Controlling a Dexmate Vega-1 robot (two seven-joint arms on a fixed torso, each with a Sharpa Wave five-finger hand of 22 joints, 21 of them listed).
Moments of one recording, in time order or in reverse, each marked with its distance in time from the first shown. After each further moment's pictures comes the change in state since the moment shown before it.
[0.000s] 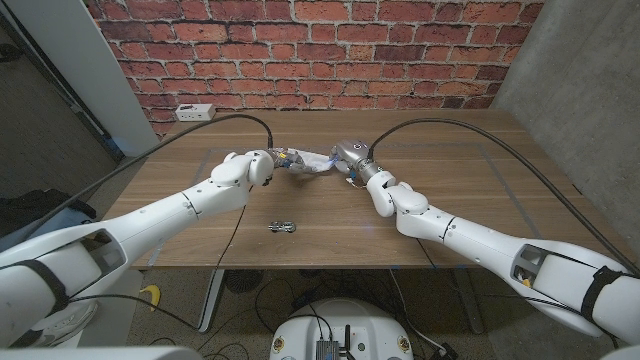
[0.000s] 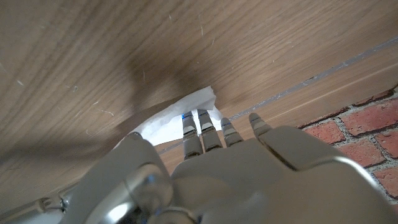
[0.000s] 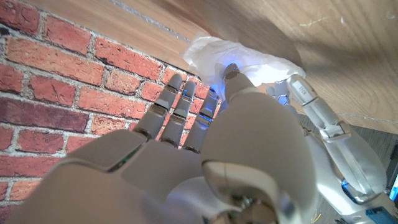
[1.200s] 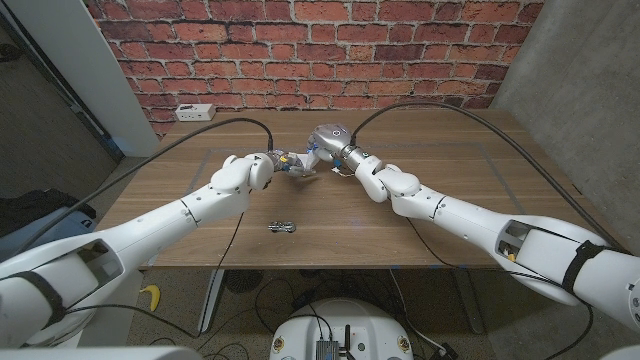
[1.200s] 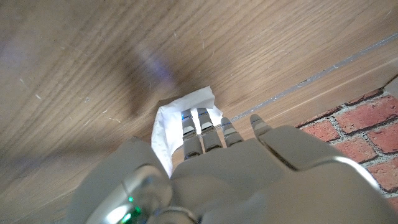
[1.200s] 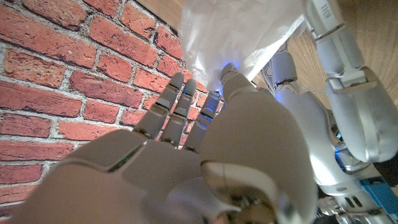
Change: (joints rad) left arm 0.065 0.002 -0.053 -0.058 0.053 0.001 -0.039; left_hand -0.033 -0.012 -0.015 0.001 0.000 0.002 -0.017 -0.015 -0.003 0.009 -0.017 -0.007 0.000 0.004 -0.004 0.000 0.000 -0.010 0.003 -0.001 0.000; right arm 0.139 0.089 -0.051 0.174 -0.121 0.238 -0.086; right_hand 0.021 -0.008 0.019 0.005 0.000 0.036 -0.025 0.011 0.000 0.021 -0.021 -0.008 0.005 0.033 -0.003 -0.005 -0.001 0.020 -0.005 0.012 0.000
